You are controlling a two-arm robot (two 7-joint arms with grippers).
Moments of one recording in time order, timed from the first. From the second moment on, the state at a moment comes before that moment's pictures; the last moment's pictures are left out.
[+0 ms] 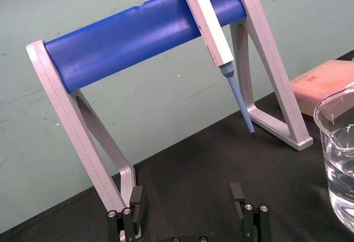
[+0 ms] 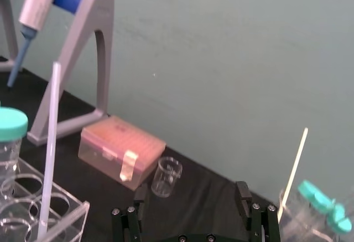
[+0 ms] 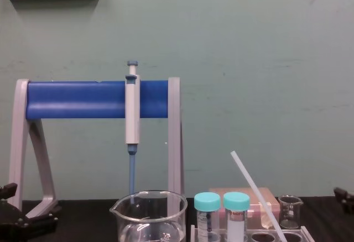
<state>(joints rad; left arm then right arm) -0.20 0.60 0.45 -1.41 -0.25 -0.12 0.03 0.20 0.60 -0.42 -1.43 0.22 -0.15 0.00</state>
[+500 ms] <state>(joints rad) -0.20 0.60 0.45 -1.41 -0.25 -0.12 0.03 0.27 0.58 -0.40 -1.42 0.28 -0.24 0.17</state>
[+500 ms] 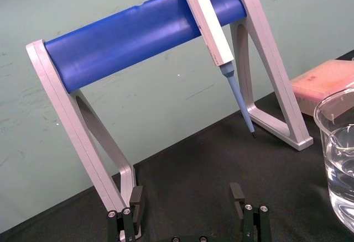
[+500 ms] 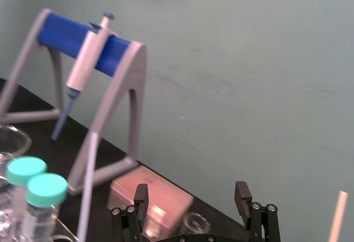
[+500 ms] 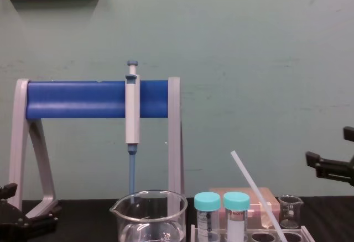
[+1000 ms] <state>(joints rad) -0.20 0.60 0.45 -1.41 -0.25 -0.12 0.03 0.35 0.51 -0.42 -1.34 0.37 -0.23 0.40</state>
